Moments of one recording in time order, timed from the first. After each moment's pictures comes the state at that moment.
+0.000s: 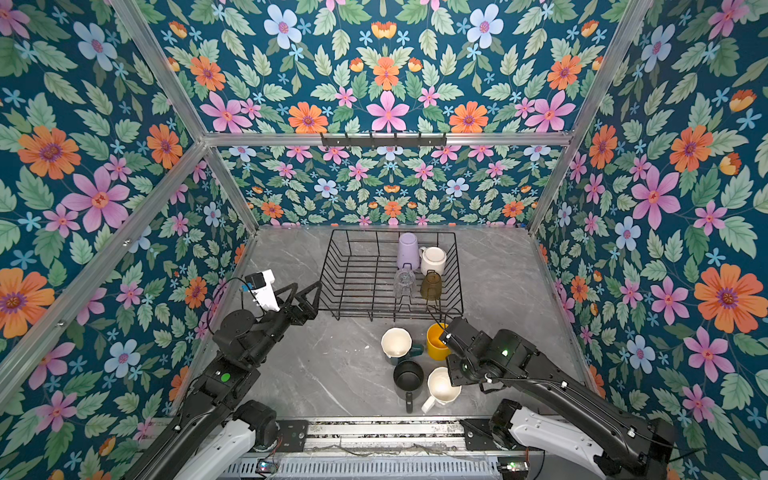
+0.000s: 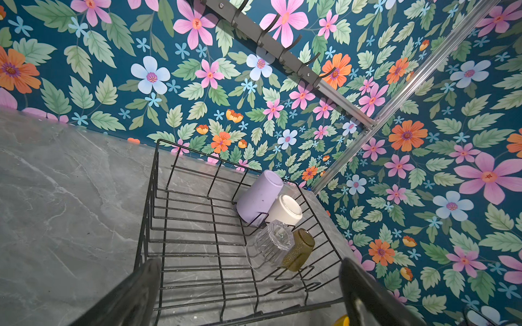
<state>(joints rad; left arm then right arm) -0.46 0.60 0.53 0.04 -0.01 -0.54 0.89 0.90 0.89 -1.30 0.05 0.73</state>
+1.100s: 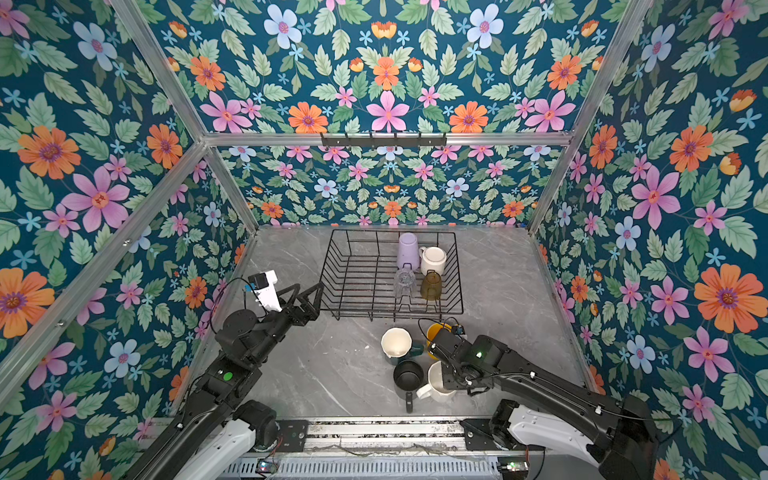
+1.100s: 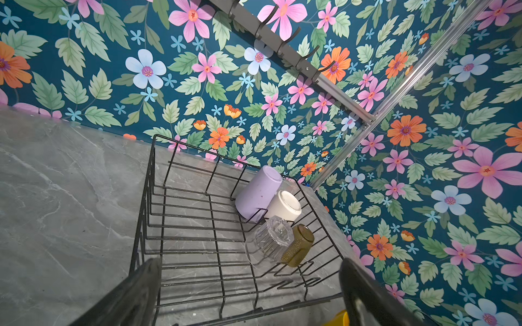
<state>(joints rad) -0.46 0.61 0.51 0.05 0.01 -0.54 0.91 0.99 0.73 -1.15 0.11 0.87</state>
